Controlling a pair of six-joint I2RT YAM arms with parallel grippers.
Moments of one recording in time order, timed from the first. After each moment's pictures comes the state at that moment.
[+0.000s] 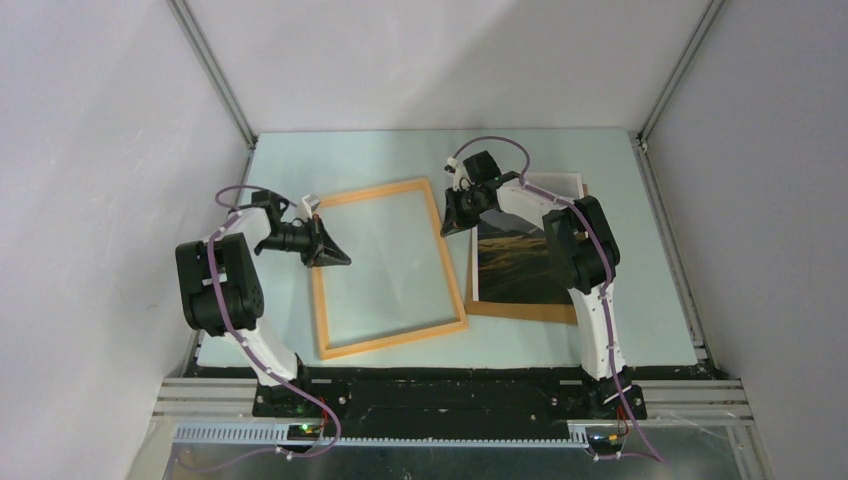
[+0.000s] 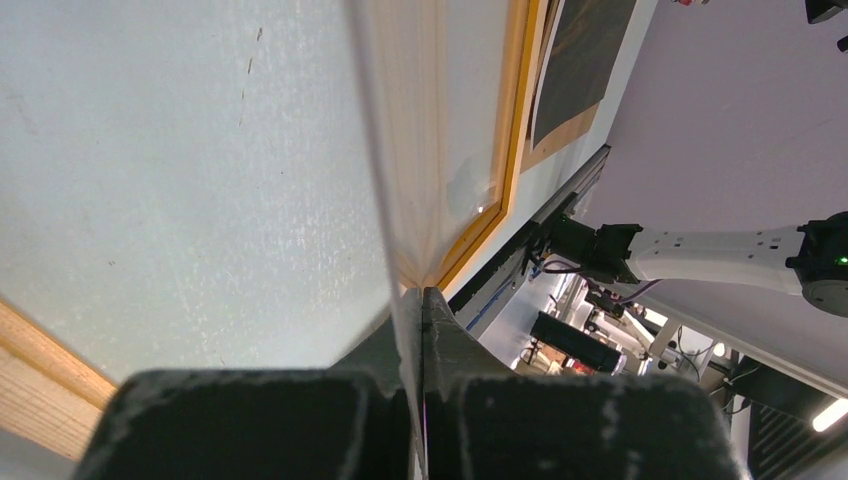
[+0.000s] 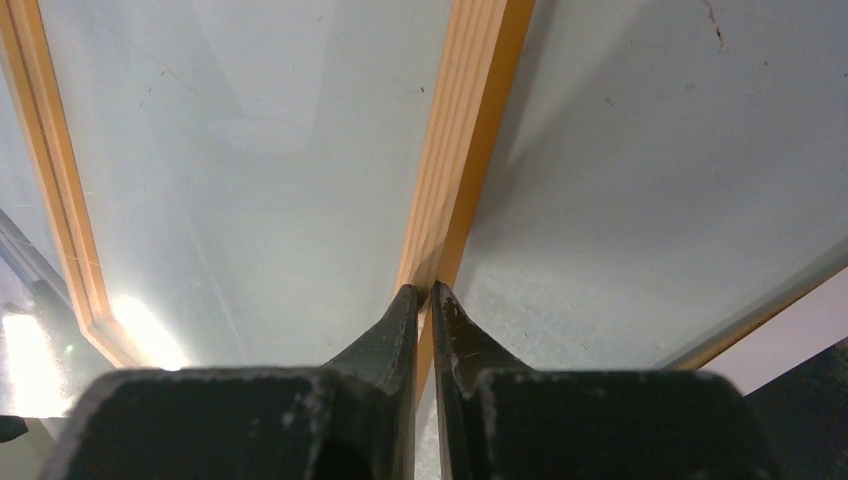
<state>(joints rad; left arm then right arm) 0.20 1.74 1.07 -0.81 0.94 -0.05 0.48 2.23 1.67 -0.44 -0.49 0.26</state>
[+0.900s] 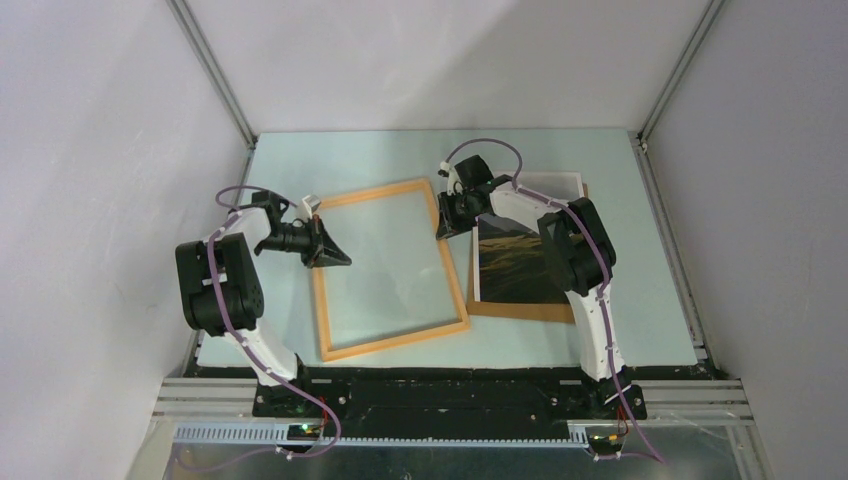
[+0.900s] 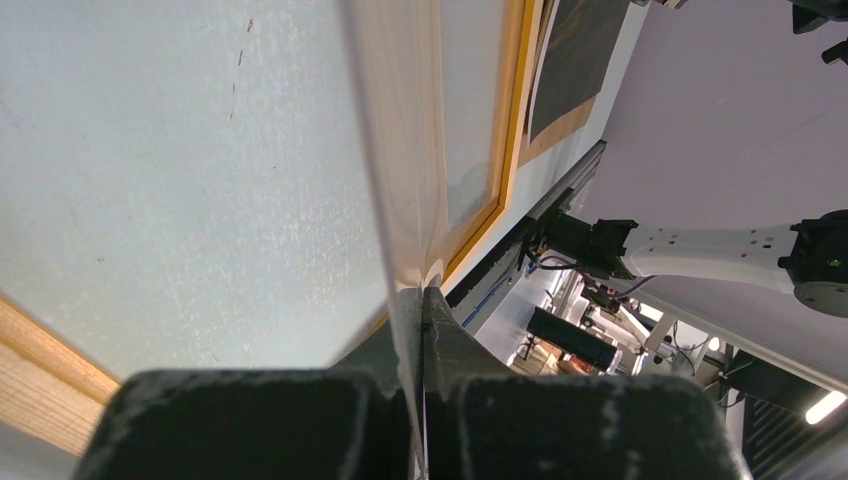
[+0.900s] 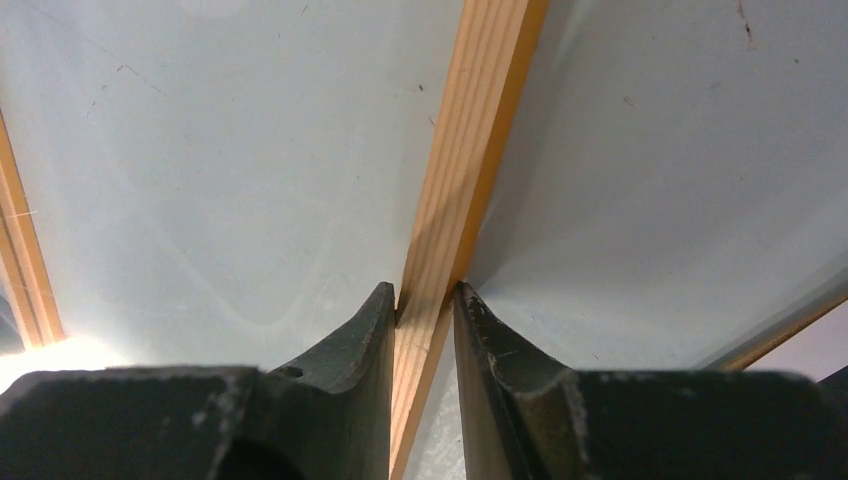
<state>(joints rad) 0.20 1.74 1.07 -0.83 0.95 -0.04 0.52 2.22 1.66 -0.44 -0.40 0.24</state>
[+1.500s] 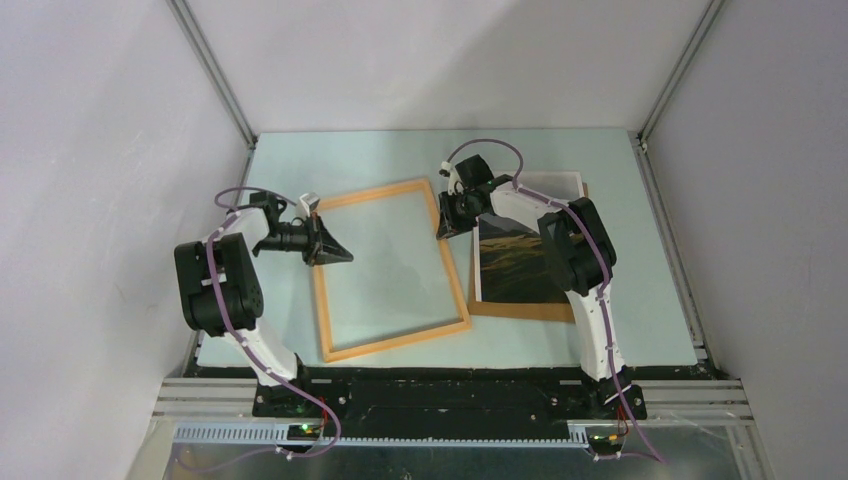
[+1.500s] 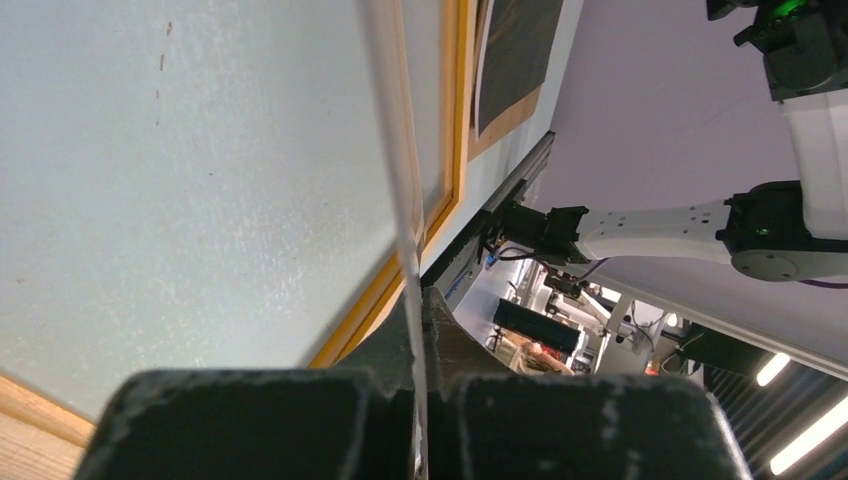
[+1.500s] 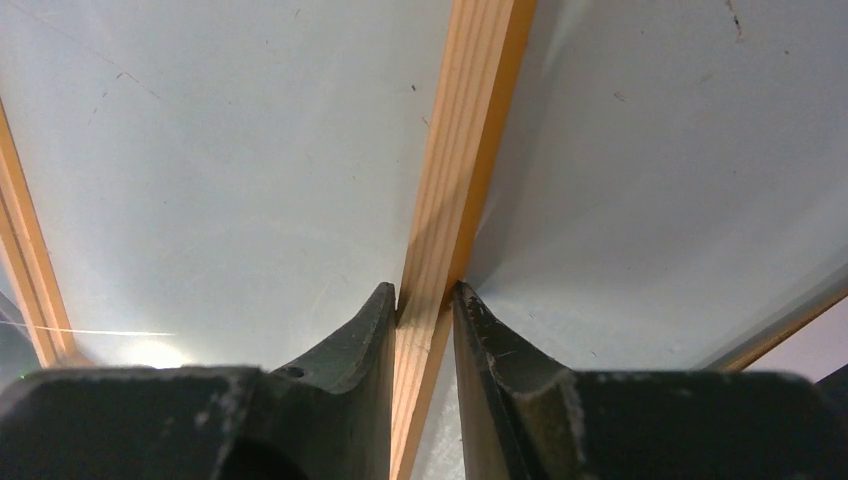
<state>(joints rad) 0.21 1.74 1.07 -0.83 1.06 -0.04 0.52 2.22 1.66 -0.44 -0.40 0.26</state>
